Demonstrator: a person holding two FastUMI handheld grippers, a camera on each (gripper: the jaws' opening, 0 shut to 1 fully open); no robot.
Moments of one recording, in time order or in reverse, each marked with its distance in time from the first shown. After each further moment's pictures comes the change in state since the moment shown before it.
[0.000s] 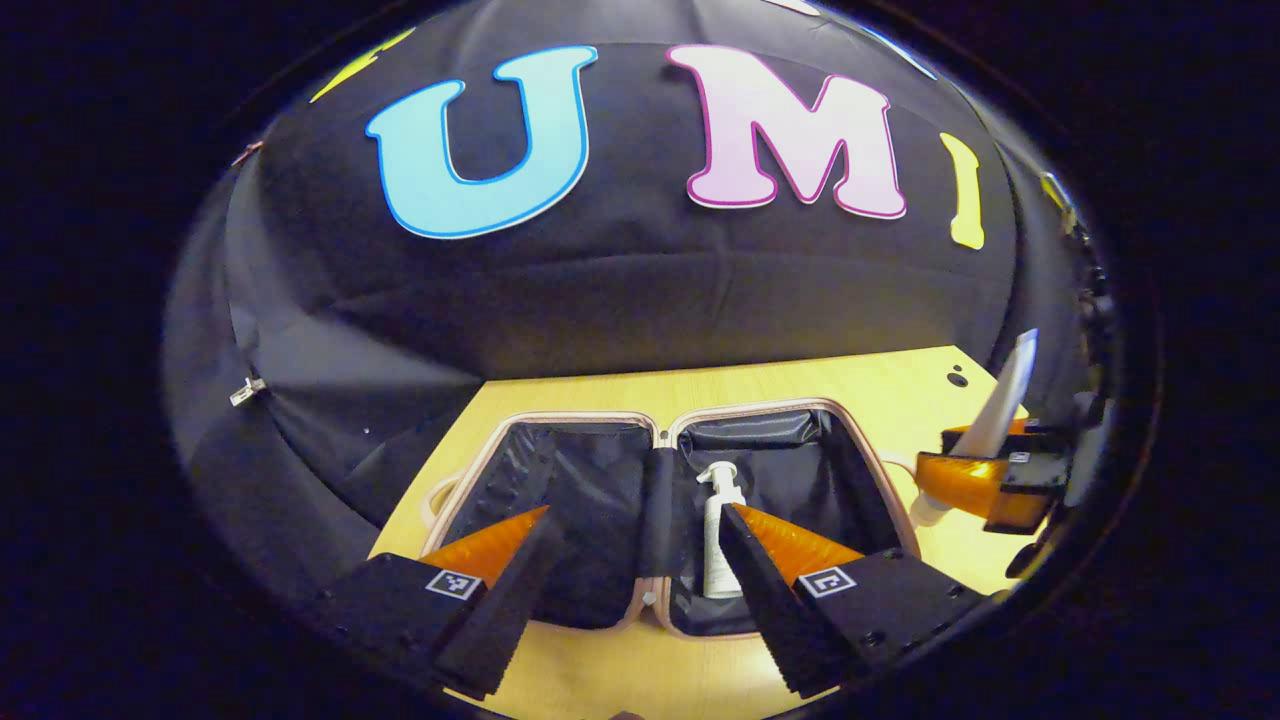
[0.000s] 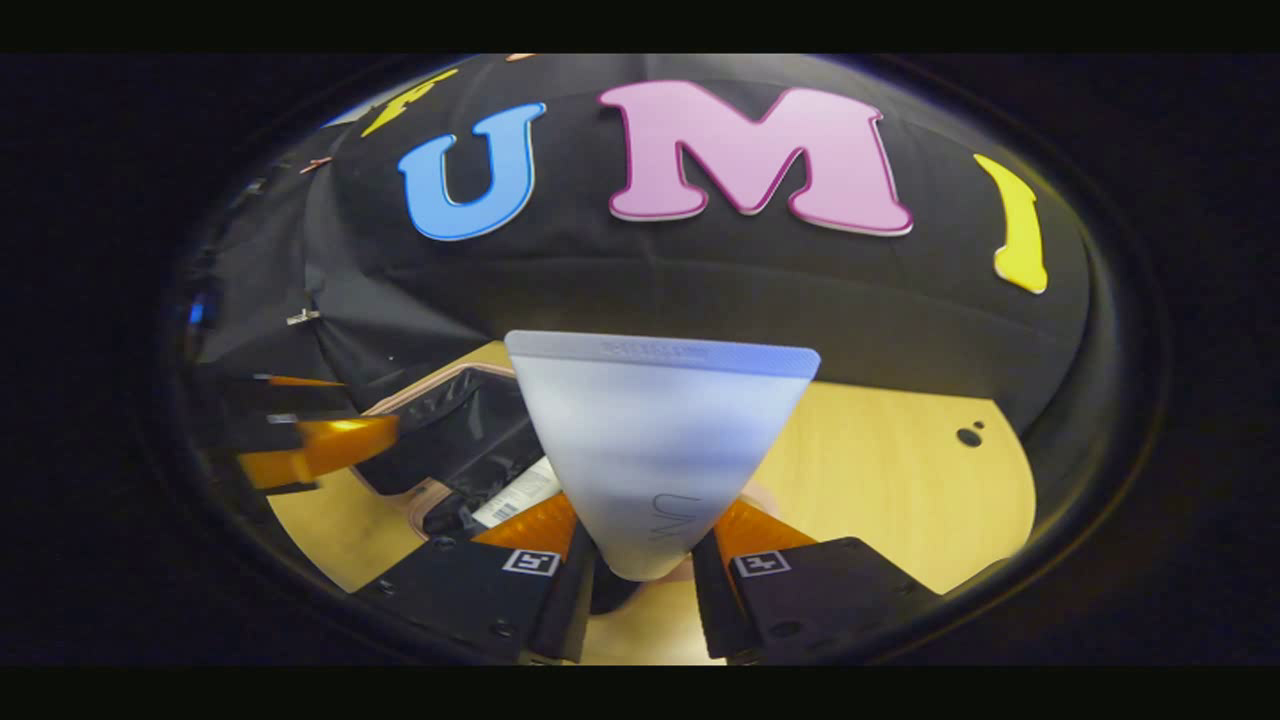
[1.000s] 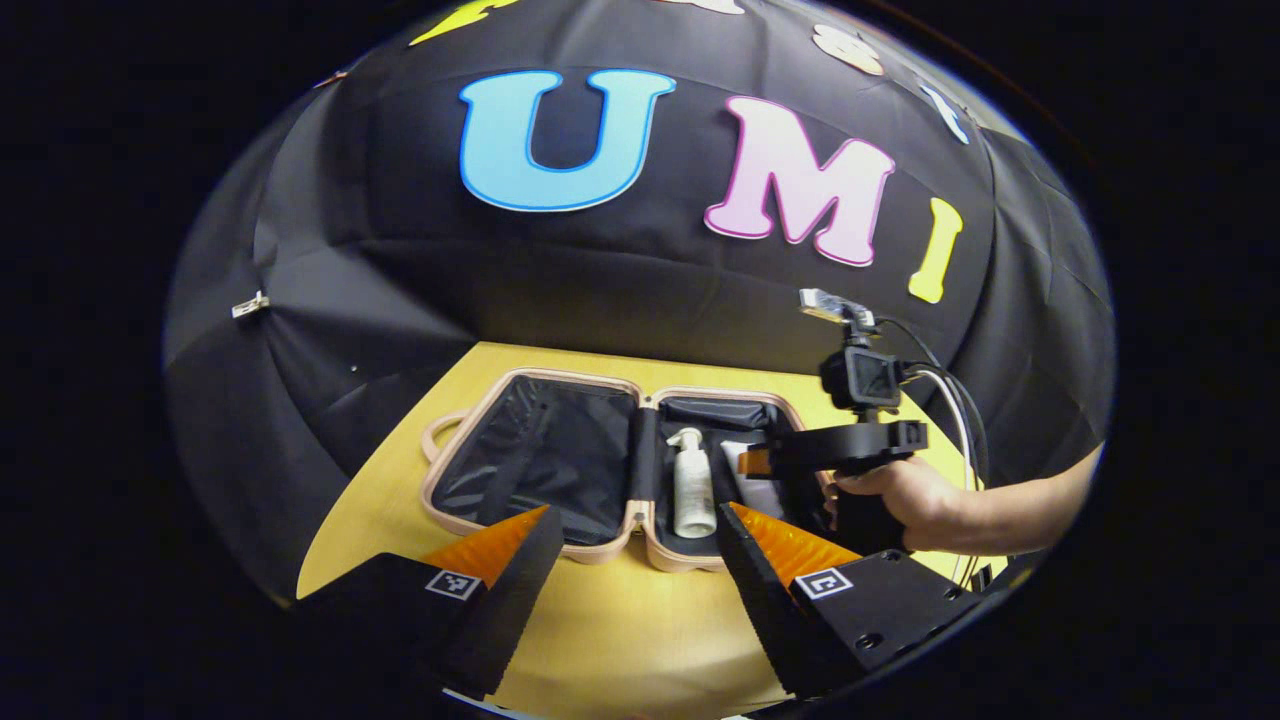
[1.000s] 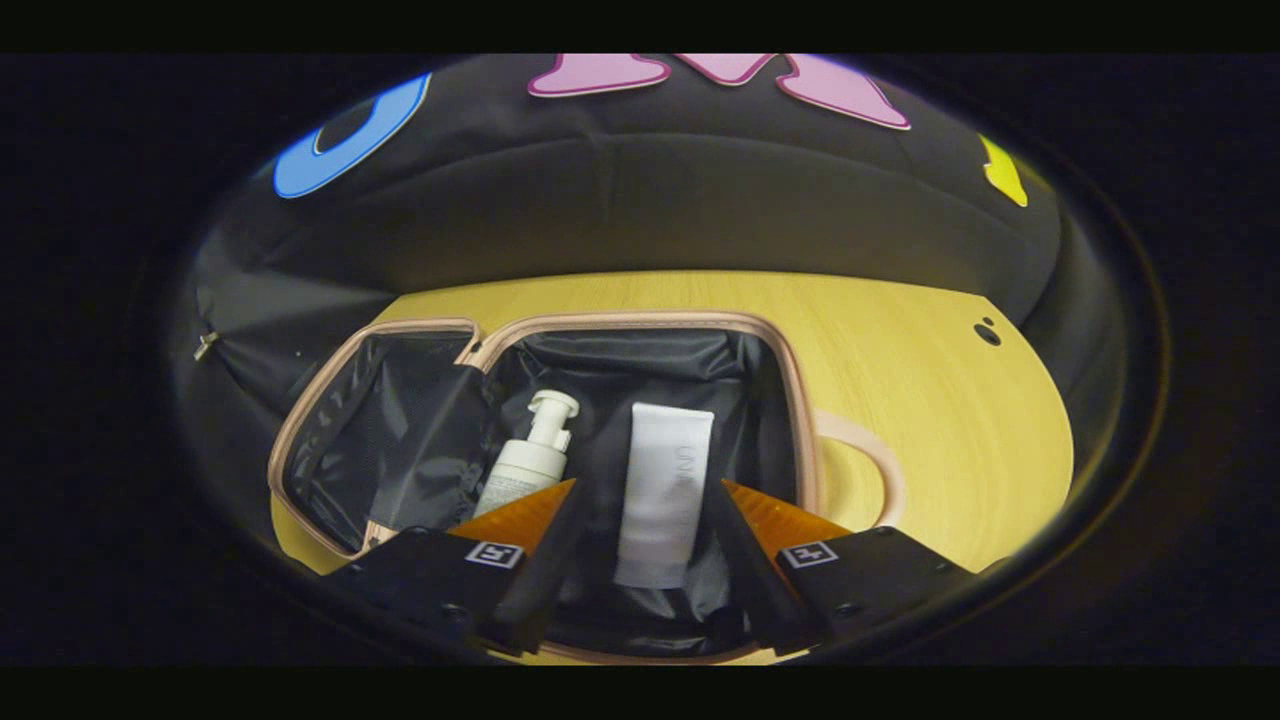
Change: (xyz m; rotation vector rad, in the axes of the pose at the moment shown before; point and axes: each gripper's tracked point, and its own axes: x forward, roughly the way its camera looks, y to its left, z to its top) left arm -0.053 0.044 -0.048 -0.188 0.022 -0.089; right arm 0.079 0.006 -0.034 0.155 0.198 -0.231
